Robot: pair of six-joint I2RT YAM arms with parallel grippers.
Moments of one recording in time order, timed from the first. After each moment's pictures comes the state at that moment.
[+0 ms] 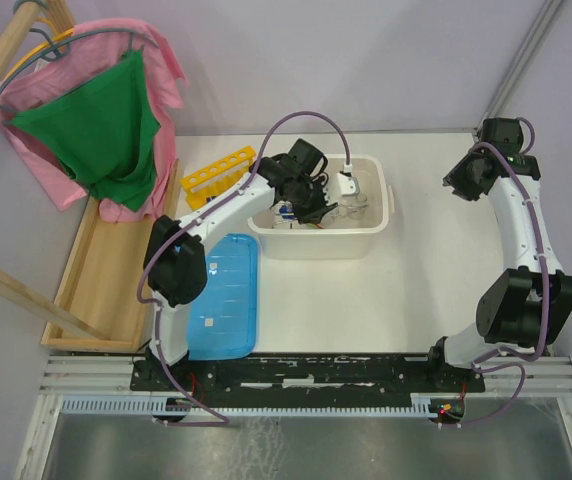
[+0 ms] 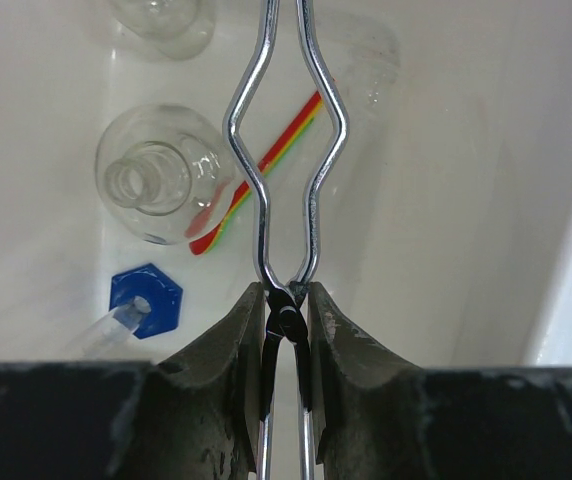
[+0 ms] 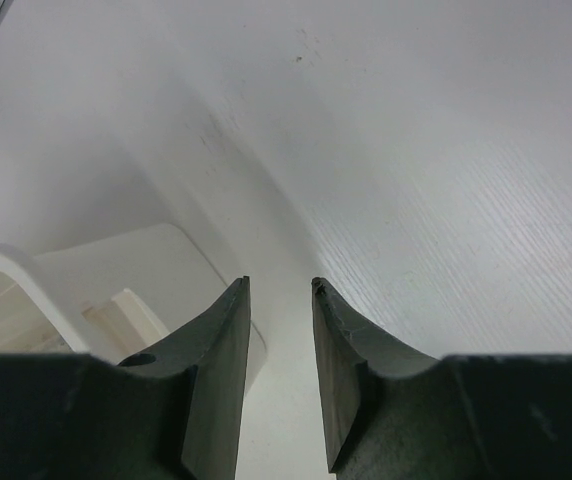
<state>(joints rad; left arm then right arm) -0.70 2.00 1.84 -0.82 0.34 0.66 -0.16 1.54 1.49 -0.82 0.05 0.62</state>
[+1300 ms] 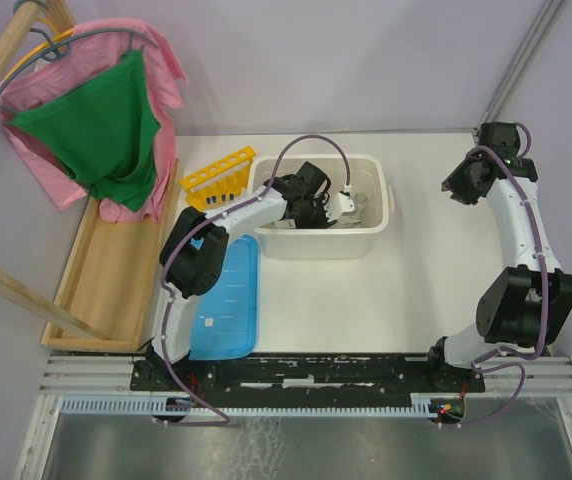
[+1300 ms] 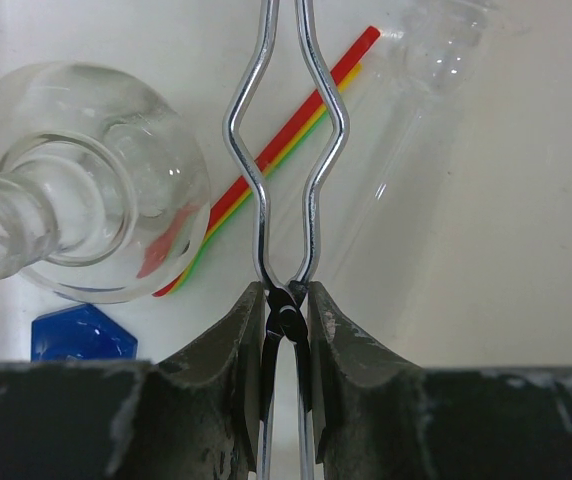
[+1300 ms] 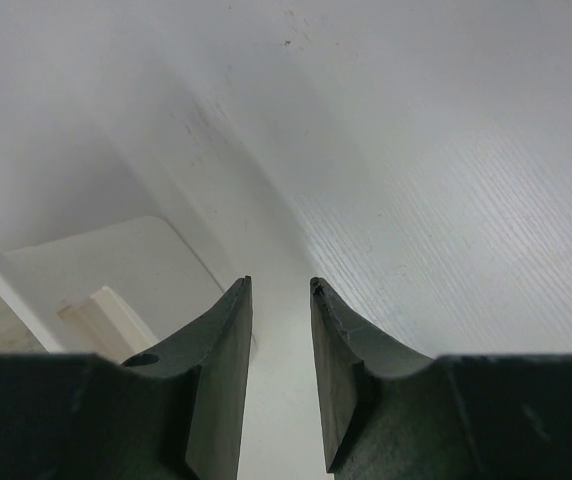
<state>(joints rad) -0.70 2.12 1.69 -0.62 0.29 0.64 -0.16 1.54 1.46 -0.82 0.04 0.61</state>
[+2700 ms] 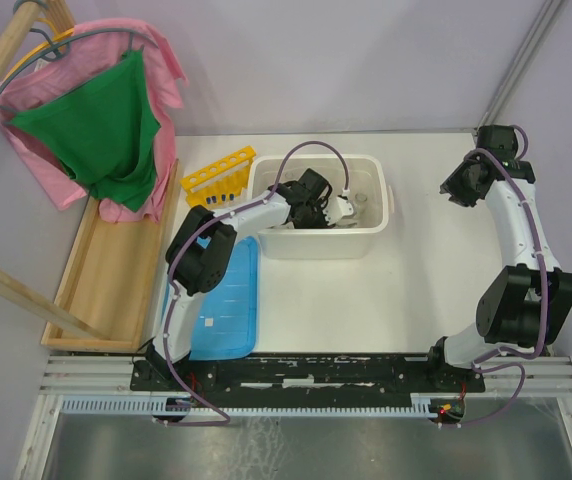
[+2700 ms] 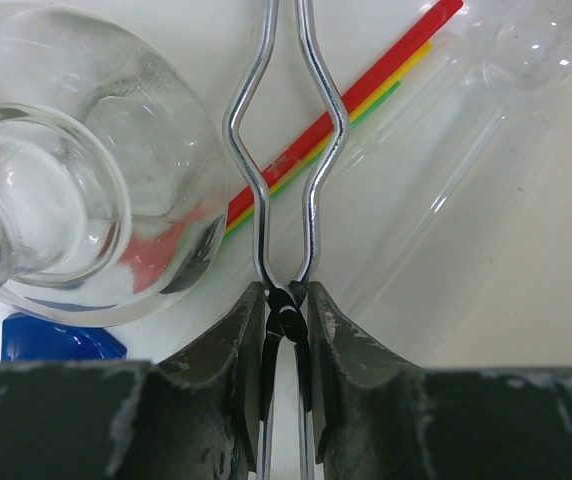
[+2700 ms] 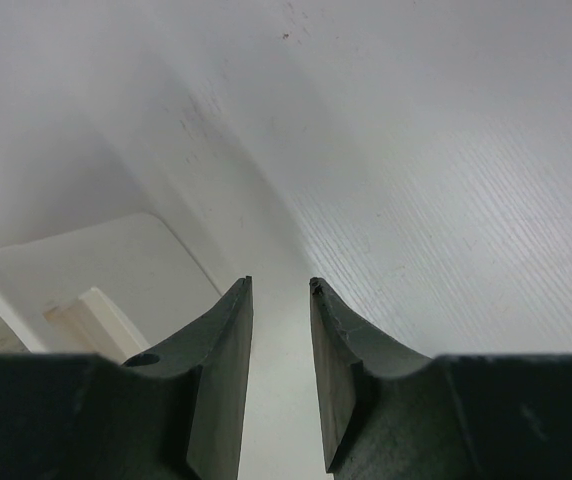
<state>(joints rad) -0.70 2.18 1.66 -0.56 0.21 0.59 -0.16 1.54 1.43 -0.79 0.03 0.60</state>
